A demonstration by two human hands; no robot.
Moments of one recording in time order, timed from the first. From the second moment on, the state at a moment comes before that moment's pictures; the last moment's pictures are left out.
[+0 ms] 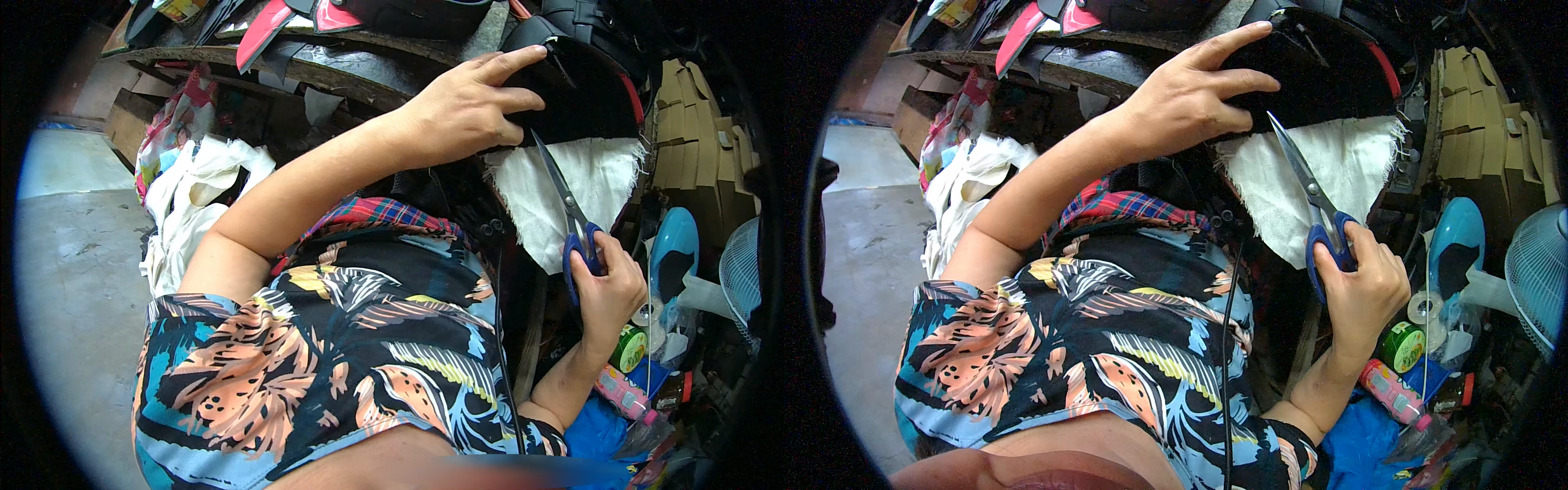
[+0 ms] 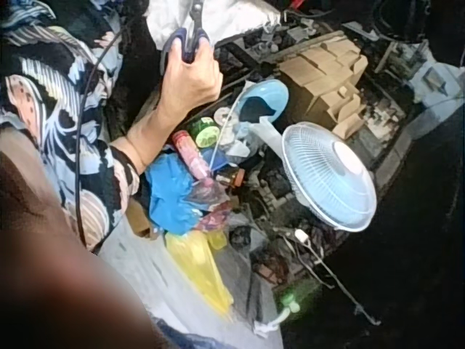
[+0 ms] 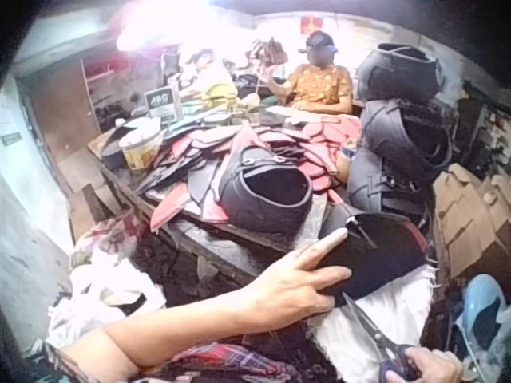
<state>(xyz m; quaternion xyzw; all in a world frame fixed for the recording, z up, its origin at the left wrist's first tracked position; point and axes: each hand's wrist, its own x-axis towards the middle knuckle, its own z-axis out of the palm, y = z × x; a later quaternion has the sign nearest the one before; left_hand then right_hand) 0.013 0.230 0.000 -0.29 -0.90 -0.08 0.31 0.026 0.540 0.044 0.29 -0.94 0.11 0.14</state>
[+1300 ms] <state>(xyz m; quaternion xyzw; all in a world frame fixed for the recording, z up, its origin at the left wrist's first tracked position) 0.014 0.243 -0.004 -0.17 -0.92 0.04 0.34 0.010 0.498 0.071 0.35 -0.93 0.01 0.12</state>
